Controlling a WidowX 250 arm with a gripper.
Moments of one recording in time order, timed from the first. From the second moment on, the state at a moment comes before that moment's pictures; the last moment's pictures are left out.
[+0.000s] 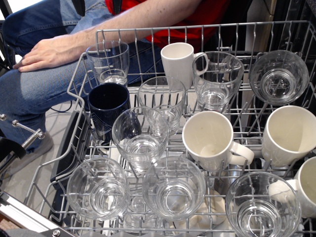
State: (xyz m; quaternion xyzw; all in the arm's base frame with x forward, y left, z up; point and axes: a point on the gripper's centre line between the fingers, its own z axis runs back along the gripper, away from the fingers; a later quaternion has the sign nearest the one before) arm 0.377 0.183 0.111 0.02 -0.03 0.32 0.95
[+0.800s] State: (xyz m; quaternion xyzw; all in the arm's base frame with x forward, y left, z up) arm 0.380 0.188 0.089 0.04 -0.03 0.53 0.85
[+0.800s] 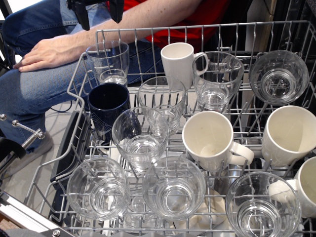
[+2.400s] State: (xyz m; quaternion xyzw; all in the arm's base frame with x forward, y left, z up) arm 0.420 0.251 0.019 0.01 -0.15 0.71 0.68
